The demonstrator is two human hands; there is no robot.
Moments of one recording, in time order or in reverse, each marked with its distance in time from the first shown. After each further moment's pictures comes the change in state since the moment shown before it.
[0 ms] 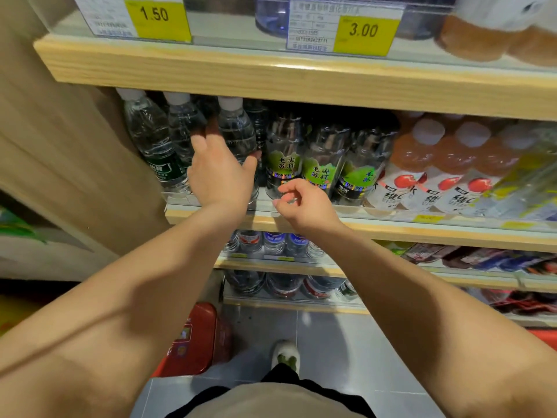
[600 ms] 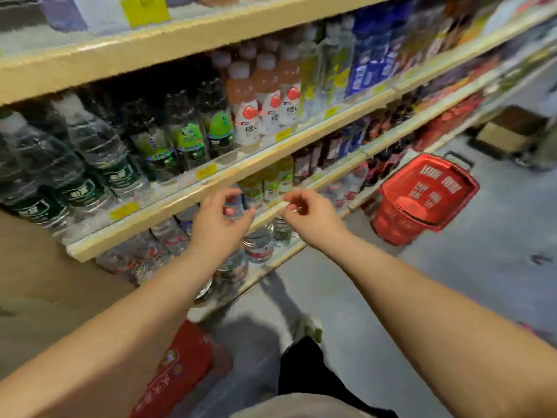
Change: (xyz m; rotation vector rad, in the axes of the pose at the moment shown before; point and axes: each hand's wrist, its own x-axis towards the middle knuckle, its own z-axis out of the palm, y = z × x) left_hand -0.161 -0.023 -0.048 -0.514 -0.881 0.588; right_hand -0.242 0.027 -0.016 0.041 0.618 0.333
